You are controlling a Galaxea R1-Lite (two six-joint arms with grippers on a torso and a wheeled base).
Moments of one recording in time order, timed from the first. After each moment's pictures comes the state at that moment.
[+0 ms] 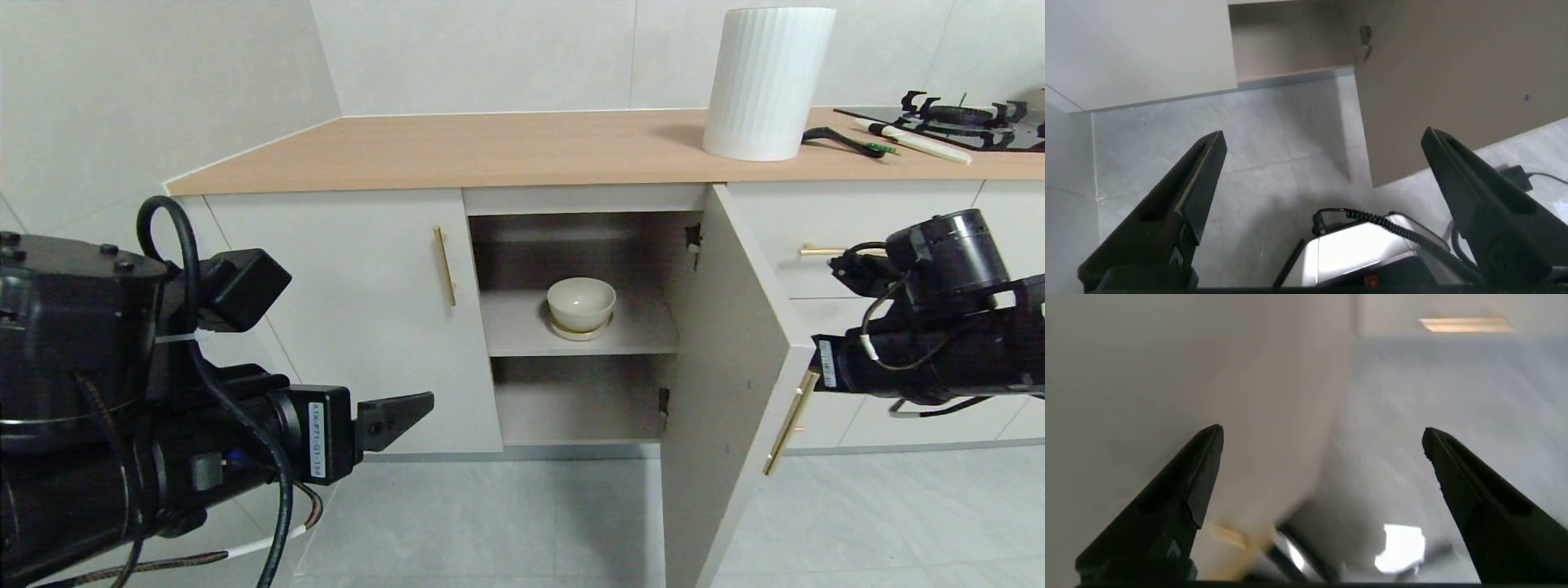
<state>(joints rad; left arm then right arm) -0.64 1.30 -0.81 0.02 0.23 -0.36 0.30 1.66 -1.02 0.06 -0.02 0.26</state>
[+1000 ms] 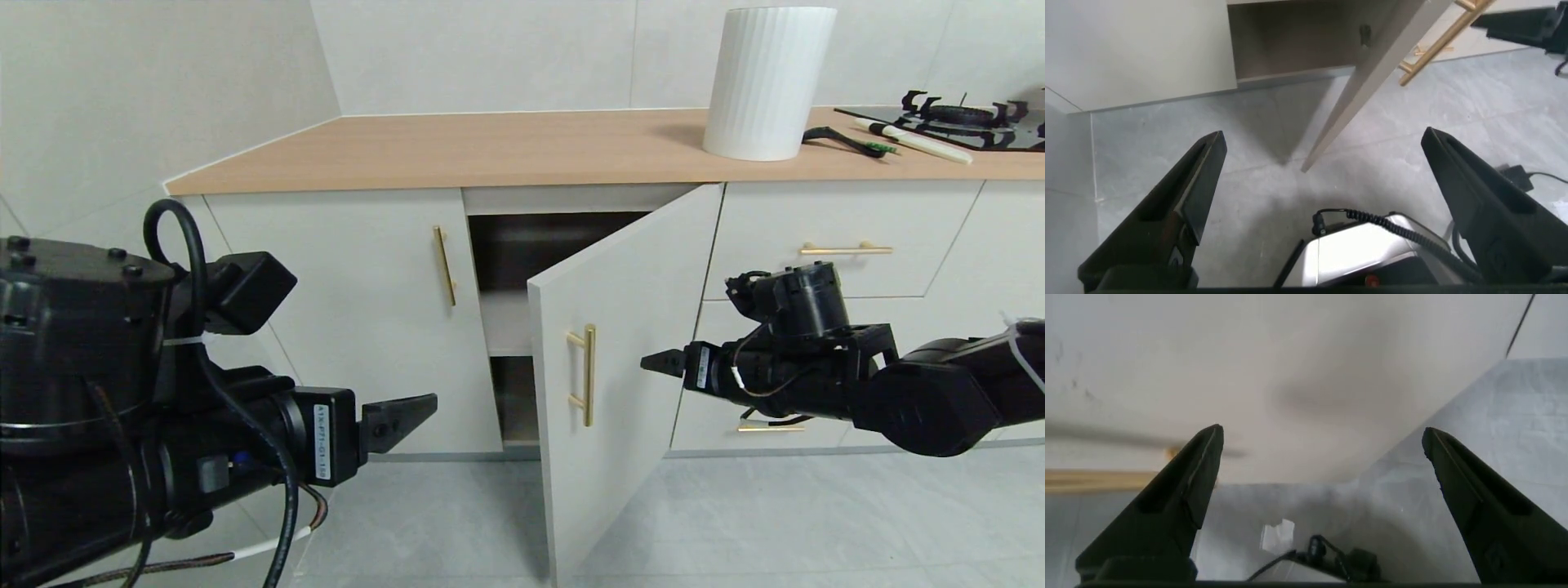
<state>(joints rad) -0.65 1.31 -0.80 0.01 0.24 -0.35 0.47 1.89 -0.98 -0.39 0.05 0.52</state>
